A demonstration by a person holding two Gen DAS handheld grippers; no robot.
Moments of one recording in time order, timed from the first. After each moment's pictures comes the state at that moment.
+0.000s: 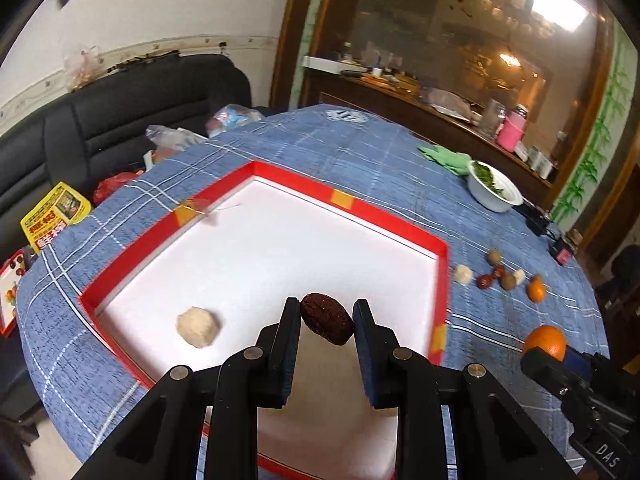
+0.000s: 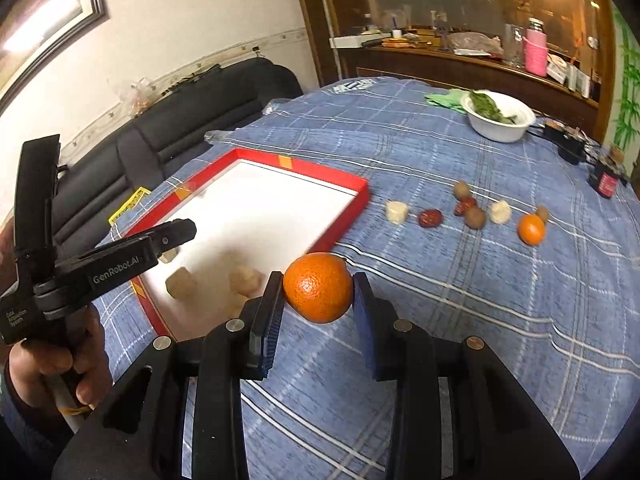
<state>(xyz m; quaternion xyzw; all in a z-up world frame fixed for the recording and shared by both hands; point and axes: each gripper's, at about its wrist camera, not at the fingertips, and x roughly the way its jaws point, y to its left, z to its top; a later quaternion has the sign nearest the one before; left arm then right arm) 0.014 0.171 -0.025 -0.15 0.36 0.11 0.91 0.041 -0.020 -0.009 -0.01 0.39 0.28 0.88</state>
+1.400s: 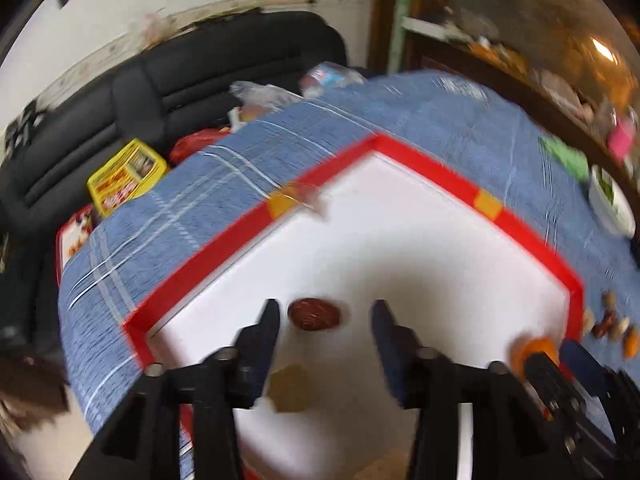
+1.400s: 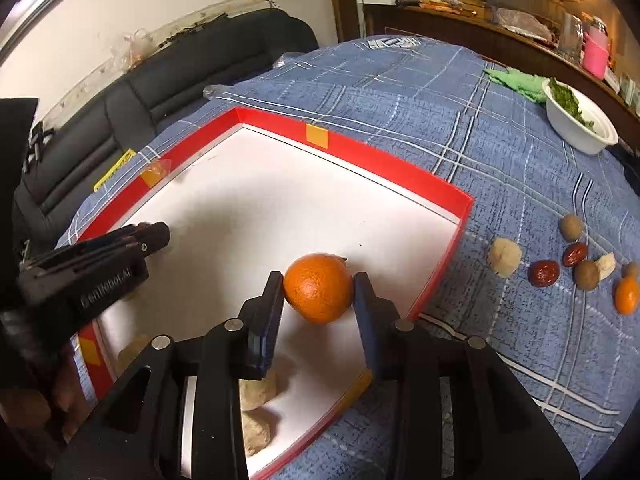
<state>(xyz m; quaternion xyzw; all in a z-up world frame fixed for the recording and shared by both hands) 0.061 0.240 -0.045 -0.17 0.43 0.27 0.84 0.125 0.083 -0.057 -0.06 0.44 0.29 0.85</state>
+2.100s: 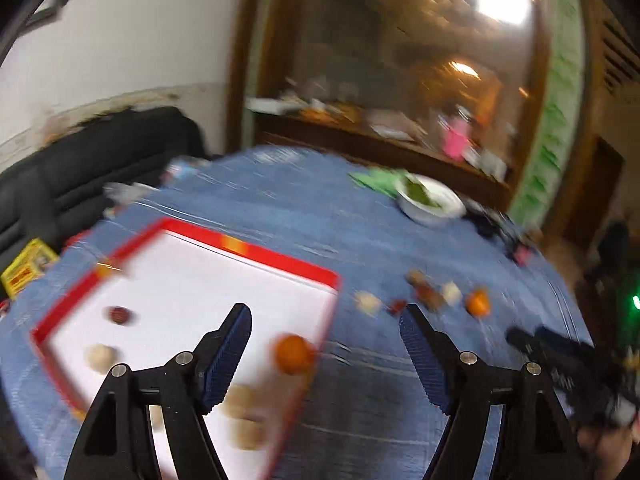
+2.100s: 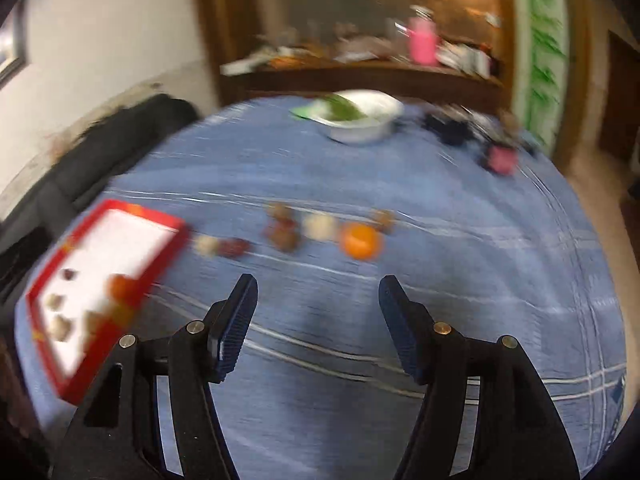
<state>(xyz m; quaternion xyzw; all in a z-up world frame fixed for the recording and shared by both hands) 0.040 0.060 -0.001 -0.09 0.30 0.05 0.95 0.103 -0.159 -0.033 0.03 0.37 0.11 0.92</state>
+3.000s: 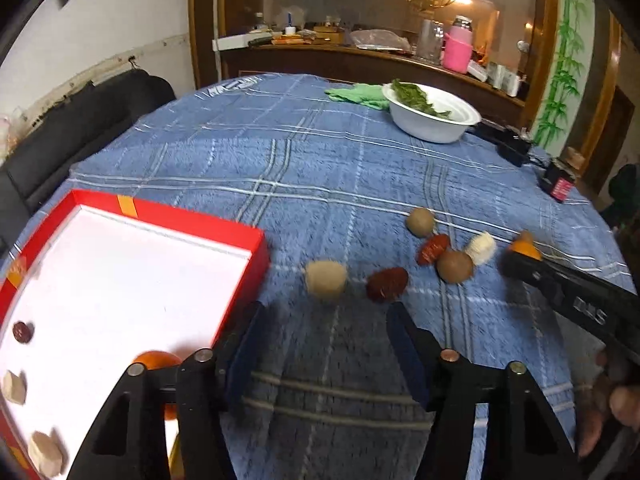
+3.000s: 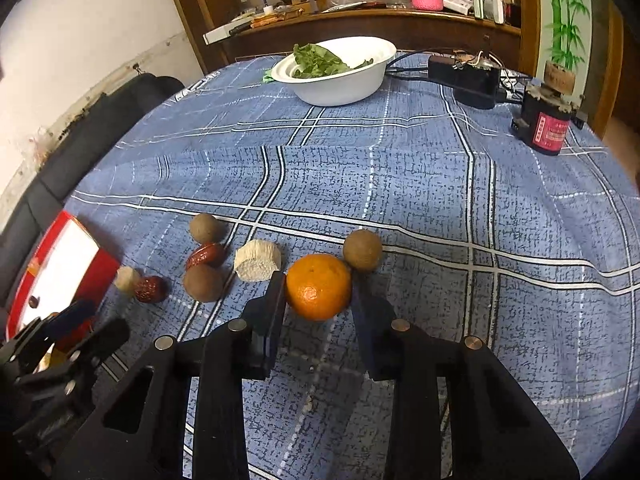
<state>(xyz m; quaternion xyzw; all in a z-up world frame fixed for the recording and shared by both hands) 0.153 0.009 -0.074 -0.05 0.41 0.06 0.91 0.207 -0.166 -0.076 0.05 0.44 0.14 0.89</state>
